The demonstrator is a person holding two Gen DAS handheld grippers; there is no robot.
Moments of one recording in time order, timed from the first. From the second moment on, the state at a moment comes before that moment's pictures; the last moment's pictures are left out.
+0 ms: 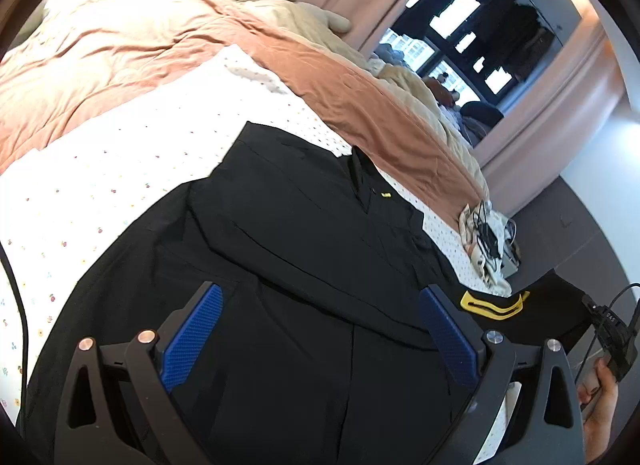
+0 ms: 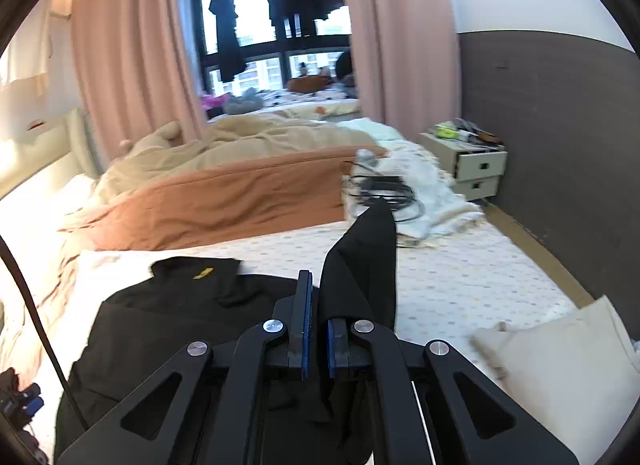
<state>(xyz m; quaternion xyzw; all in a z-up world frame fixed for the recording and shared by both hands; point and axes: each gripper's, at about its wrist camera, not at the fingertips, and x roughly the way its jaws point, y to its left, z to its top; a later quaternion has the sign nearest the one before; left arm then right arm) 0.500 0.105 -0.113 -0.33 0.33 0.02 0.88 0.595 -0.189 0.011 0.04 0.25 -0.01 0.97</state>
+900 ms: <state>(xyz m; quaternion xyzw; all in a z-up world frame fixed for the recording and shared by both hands) 0.459 0.207 -0.131 -0.46 0.27 0.14 0.83 0.714 -0.088 -0.166 0.14 0.41 0.11 0.89</state>
